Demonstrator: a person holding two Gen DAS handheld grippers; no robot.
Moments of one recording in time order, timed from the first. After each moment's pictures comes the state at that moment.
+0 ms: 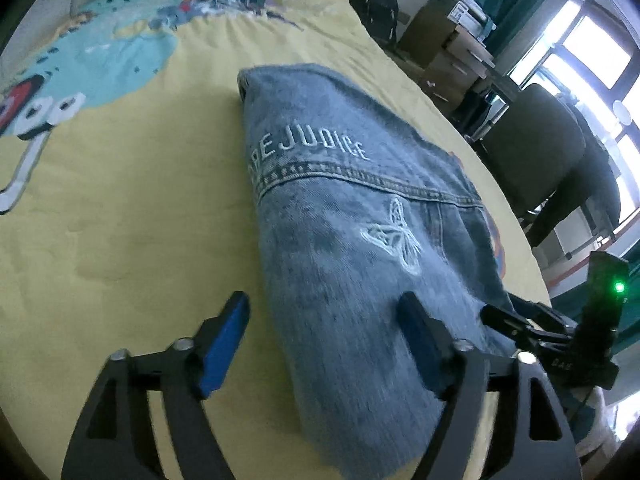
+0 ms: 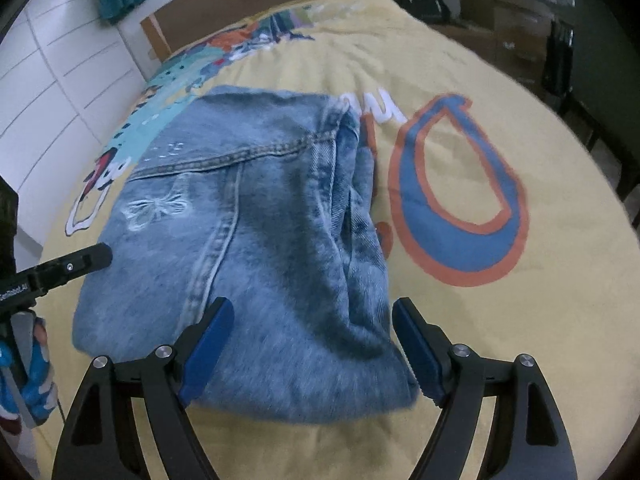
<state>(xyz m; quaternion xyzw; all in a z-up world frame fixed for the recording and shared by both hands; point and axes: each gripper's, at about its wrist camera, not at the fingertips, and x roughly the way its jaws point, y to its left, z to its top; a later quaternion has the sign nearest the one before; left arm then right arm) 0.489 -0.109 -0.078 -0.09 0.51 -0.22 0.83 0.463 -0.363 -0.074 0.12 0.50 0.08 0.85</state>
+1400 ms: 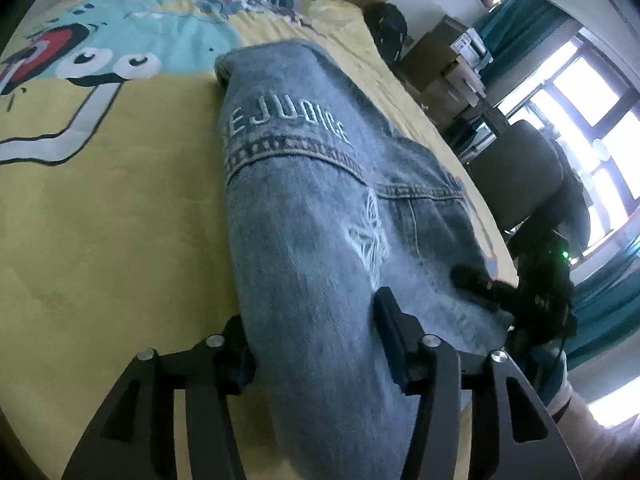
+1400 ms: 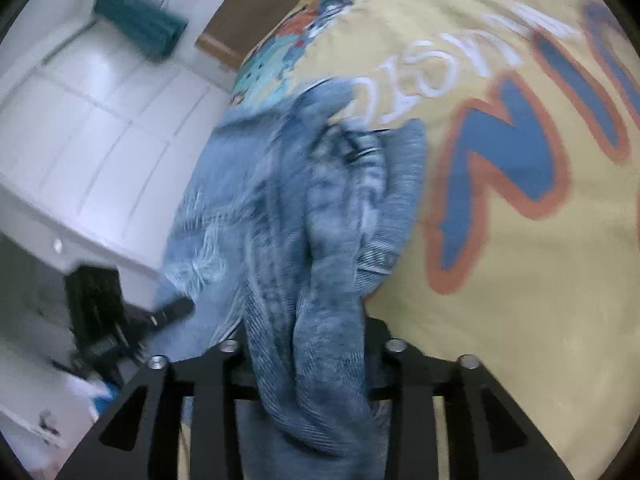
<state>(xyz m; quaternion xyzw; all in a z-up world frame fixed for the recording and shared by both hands) 0.468 0.053 -0.078 -0.16 0.48 -0.25 0.82 0.506 -0.292 -0.111 0.33 0.48 0.24 0.78</state>
